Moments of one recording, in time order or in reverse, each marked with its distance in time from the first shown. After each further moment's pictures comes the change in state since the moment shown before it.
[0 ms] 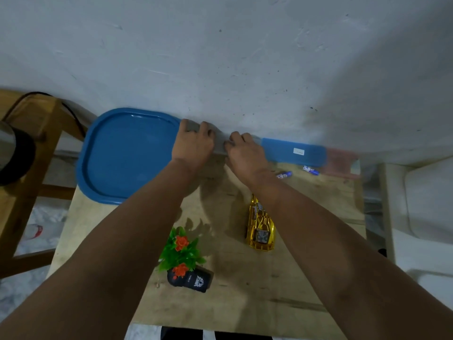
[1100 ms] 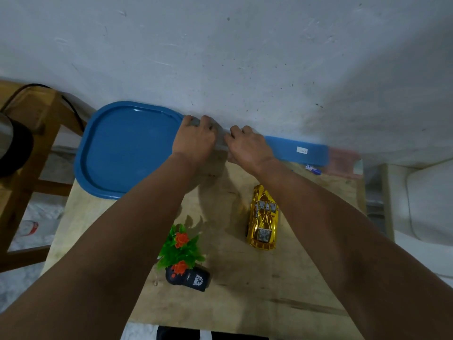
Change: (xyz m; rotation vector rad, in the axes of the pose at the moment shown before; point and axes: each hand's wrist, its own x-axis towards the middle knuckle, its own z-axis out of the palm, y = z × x) left_hand 0.002 -0.005 -0.003 -0.064 0.010 -0.002; right_hand 0.013 0.008 -0.006 -0.120 -0.048 -0.160
